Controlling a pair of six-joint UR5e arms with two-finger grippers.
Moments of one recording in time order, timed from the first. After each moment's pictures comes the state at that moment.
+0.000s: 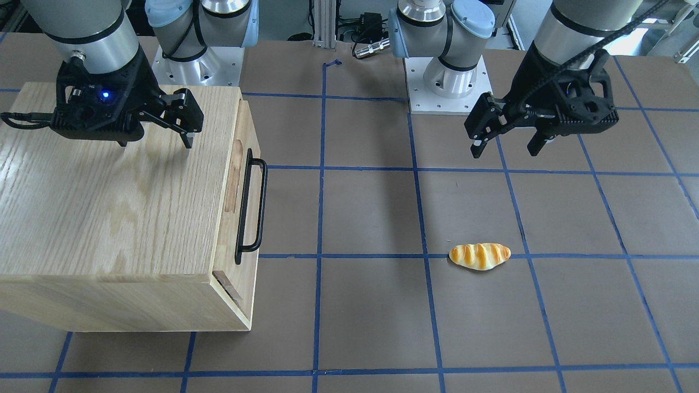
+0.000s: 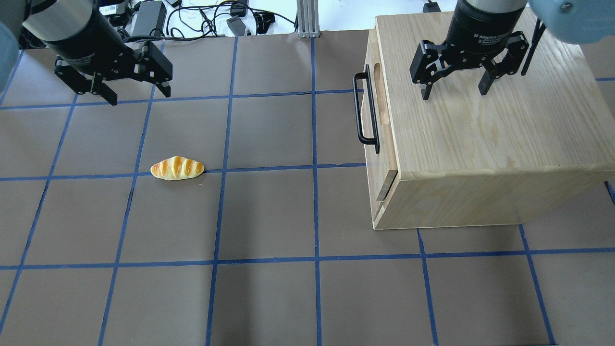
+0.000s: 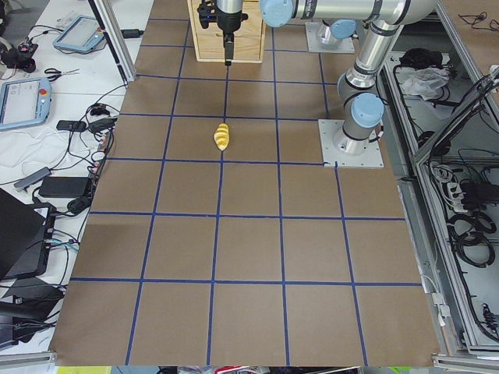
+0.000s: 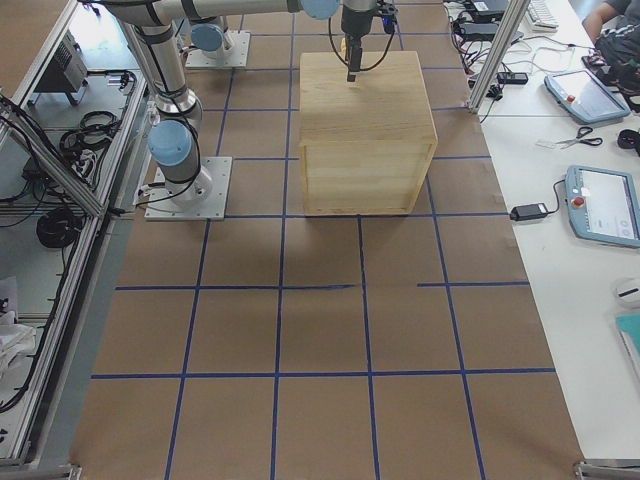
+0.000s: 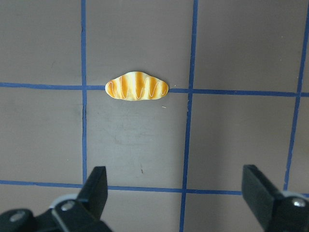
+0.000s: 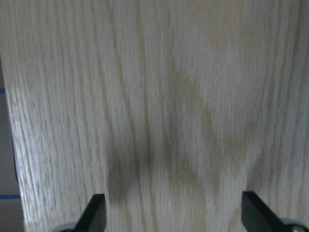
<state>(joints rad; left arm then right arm) -1.50 -1.59 -1.54 -1.50 1.52 -0.03 1.60 -1.49 1.43 -1.47 -1.61 0.02</state>
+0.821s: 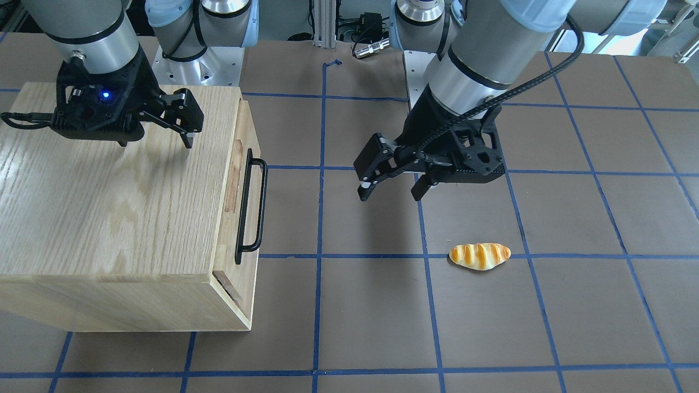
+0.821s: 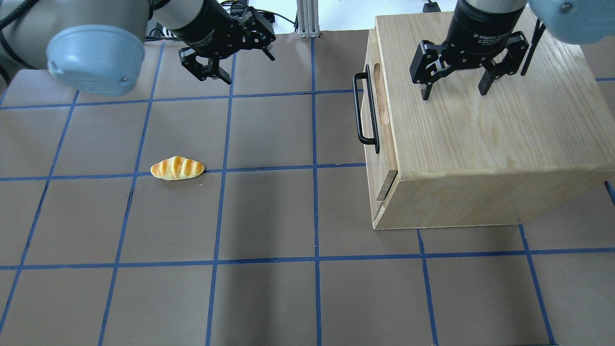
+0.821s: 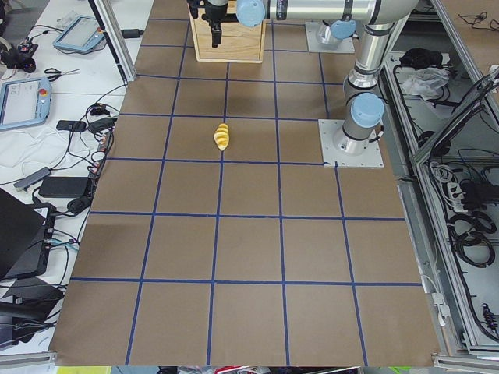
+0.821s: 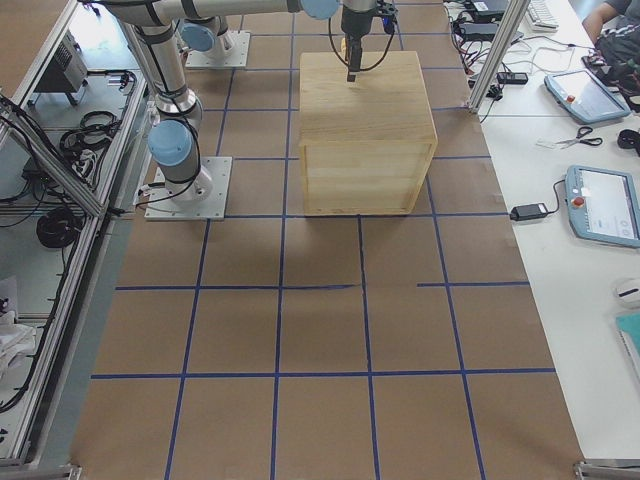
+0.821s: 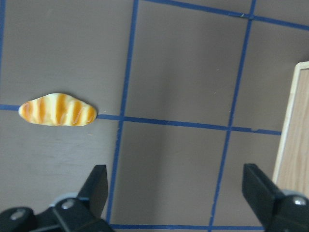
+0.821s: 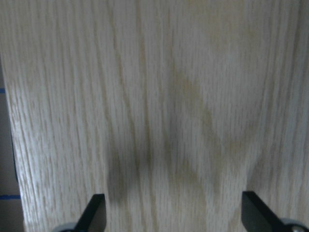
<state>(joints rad) -1.70 -1.75 -1.49 -1.21 1.24 -0.45 1.60 -1.49 1.43 -1.47 -1.61 0.02</state>
